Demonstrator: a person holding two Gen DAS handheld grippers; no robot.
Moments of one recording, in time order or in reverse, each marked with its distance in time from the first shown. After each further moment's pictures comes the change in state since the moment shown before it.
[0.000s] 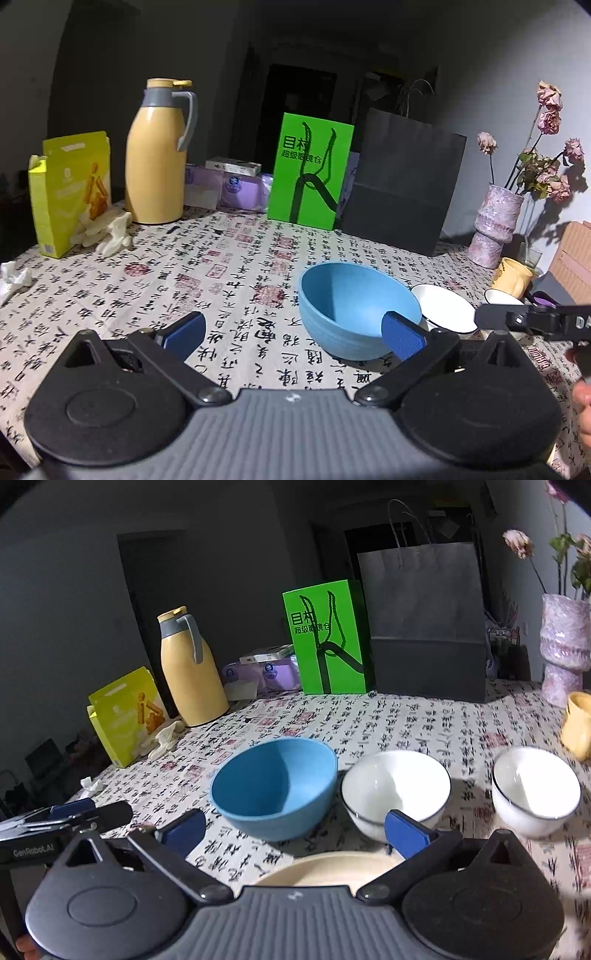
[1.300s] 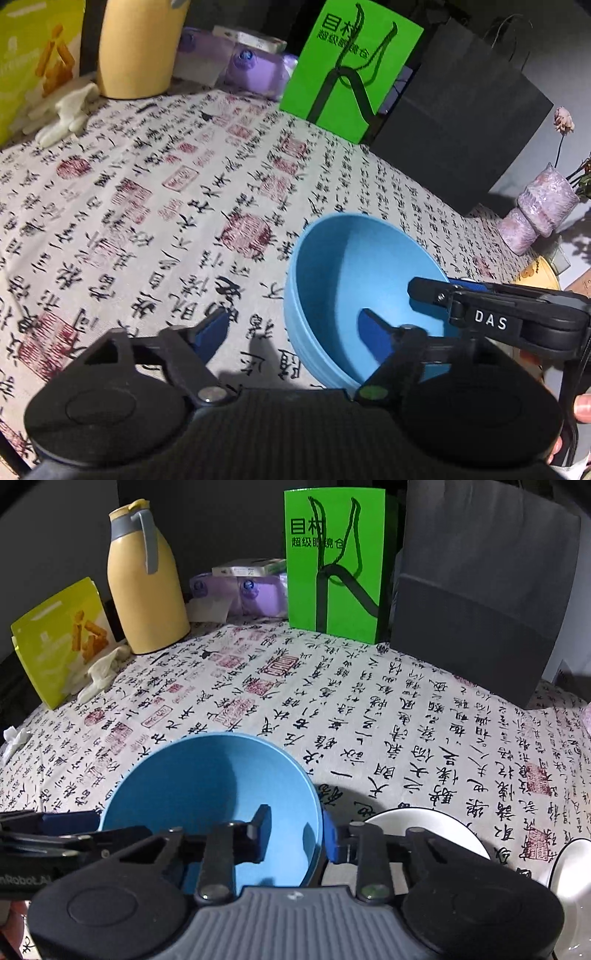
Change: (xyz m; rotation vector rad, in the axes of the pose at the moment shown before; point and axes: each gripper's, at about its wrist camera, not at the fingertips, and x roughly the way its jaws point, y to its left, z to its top) left arm 0.148 0.001 0.025 -0.240 0.398 -0.006; right arm 0.172 -0.009 0.067 -0.138 0.315 -0.094
